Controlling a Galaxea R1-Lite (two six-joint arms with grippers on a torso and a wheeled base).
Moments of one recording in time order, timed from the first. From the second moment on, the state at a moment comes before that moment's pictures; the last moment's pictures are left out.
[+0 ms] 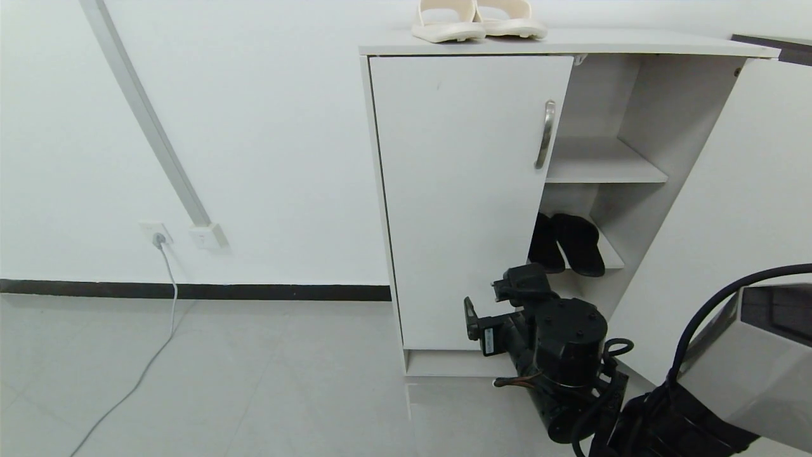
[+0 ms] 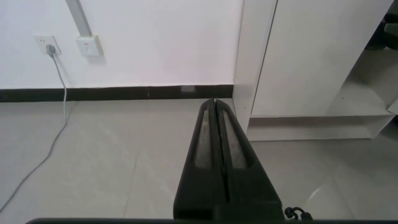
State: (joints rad) left arm 0.00 0.00 0.00 0.00 0.02 0.02; right arm 0.83 2.08 -0.71 -1.32 -0.67 -0.03
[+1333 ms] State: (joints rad) left arm 0.00 0.00 0.00 0.00 0.02 0.02; right arm 0.83 2.09 -0.71 -1.32 -0.67 -0.04
